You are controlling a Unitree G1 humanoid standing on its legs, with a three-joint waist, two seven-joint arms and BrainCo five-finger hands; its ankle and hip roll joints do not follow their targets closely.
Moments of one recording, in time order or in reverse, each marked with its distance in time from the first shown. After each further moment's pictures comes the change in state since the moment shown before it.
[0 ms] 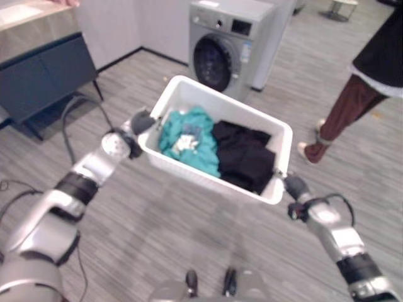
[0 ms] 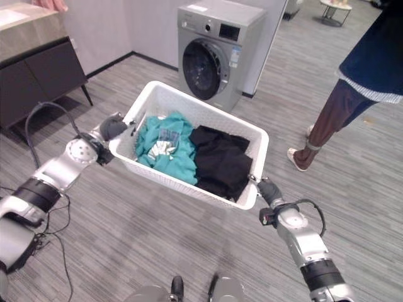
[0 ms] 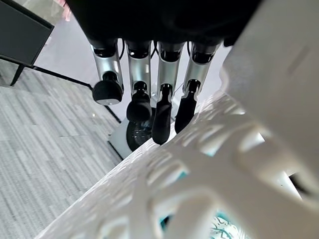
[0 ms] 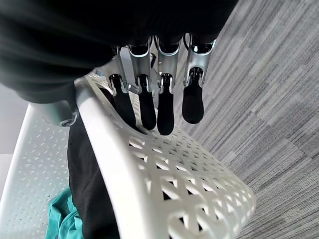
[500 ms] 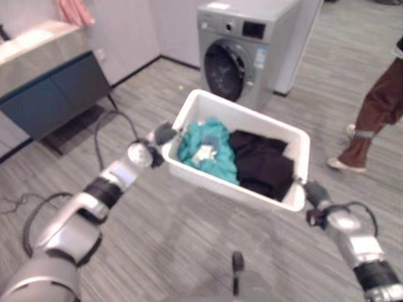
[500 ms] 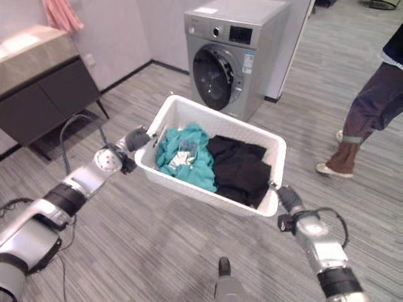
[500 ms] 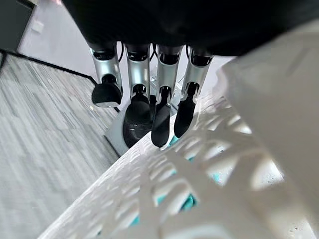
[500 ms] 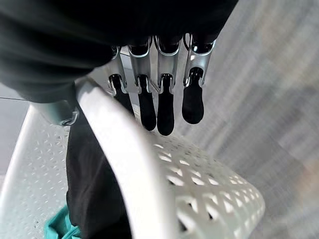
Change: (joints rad) left arm 0.021 -0.143 -0.026 0.028 0.020 0.007 0.001; right arm 0.031 -0.075 -0.076 0.087 0.012 -0.007 0.025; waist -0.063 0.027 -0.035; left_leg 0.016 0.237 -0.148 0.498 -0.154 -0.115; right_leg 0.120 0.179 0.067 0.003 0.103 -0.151
